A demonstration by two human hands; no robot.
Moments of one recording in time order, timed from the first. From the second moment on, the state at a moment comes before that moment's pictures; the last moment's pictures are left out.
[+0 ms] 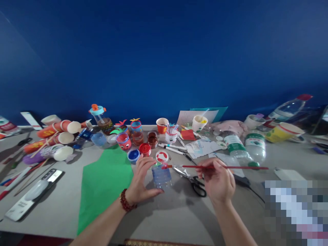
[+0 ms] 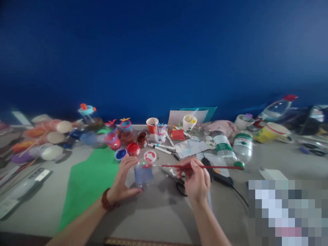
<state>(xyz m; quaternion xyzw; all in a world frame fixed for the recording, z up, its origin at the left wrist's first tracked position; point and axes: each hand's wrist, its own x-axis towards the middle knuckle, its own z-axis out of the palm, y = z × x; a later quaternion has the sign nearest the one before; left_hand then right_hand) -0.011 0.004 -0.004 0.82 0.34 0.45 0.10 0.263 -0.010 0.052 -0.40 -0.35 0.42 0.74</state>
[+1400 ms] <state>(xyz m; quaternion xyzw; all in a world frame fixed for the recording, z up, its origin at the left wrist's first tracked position) -0.003 -0.001 0.005 0.84 0.37 0.40 0.01 0.250 -0.026 0.058 -0.39 -0.45 0.38 0.71</state>
